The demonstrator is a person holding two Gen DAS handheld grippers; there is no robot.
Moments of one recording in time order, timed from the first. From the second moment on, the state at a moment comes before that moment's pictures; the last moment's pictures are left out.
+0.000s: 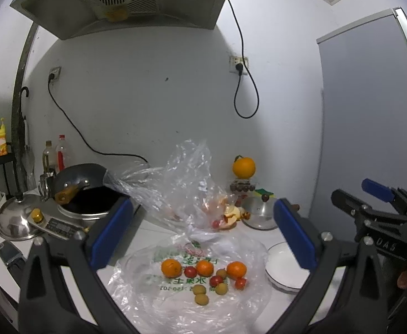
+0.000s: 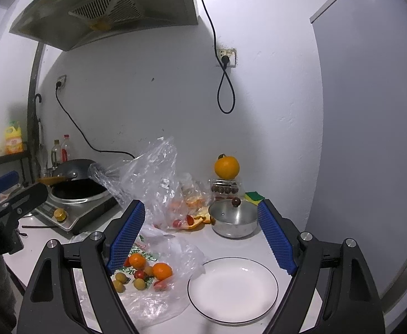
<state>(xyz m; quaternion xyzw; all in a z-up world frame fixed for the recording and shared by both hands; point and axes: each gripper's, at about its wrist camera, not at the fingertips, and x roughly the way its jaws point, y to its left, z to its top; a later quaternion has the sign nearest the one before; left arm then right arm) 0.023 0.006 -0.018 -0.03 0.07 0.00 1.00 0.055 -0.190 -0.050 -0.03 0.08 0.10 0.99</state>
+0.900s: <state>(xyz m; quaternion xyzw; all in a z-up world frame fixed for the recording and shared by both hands) 0.026 0.014 -0.019 -0.04 0.09 0.00 1.00 0.057 -0.184 -0.051 -0.04 0.09 0.11 0.99</state>
